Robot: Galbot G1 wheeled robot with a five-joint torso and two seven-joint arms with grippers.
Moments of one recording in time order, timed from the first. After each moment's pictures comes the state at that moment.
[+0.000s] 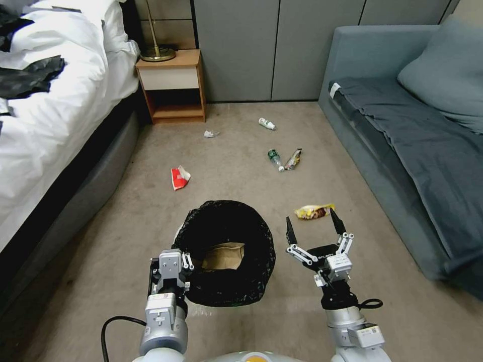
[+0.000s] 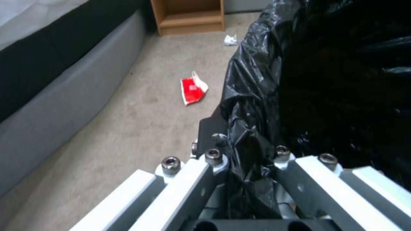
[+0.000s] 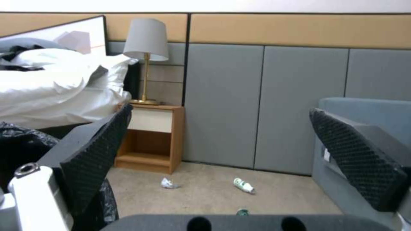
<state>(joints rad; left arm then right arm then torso) 1.84 -1.54 -0.28 -2.38 0.16 0.33 -0.33 -1.71 1.44 0.37 2.08 -0.07 0.54 0.01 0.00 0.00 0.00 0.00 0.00</state>
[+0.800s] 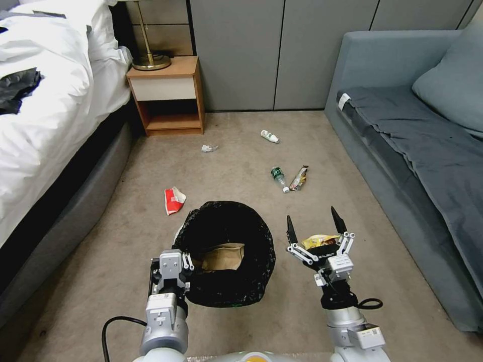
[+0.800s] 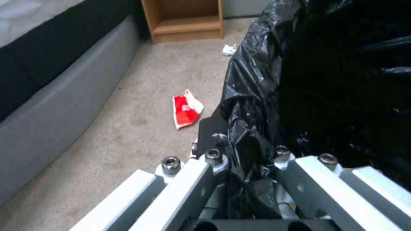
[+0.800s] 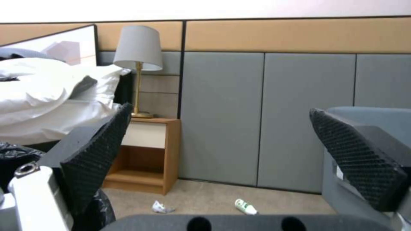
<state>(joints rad) 1.84 -1.55 -0.28 -2.38 0.16 0.33 -0.33 -1.70 1.45 0.37 2.06 -0.06 0.60 0.01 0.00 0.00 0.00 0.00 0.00</state>
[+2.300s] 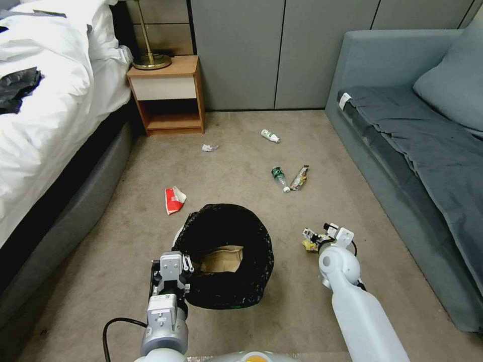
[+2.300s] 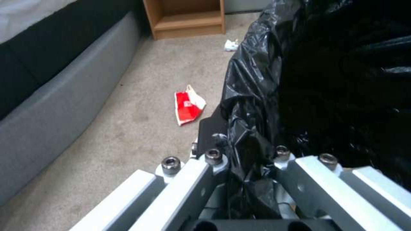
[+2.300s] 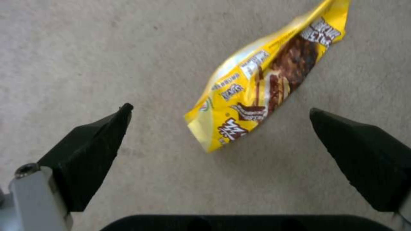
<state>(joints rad) 1.84 -1.55 -0.28 -2.36 0.16 0.33 -0.33 -1.05 1.46 0.44 1.41 0.75 -0.47 0.57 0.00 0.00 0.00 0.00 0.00</state>
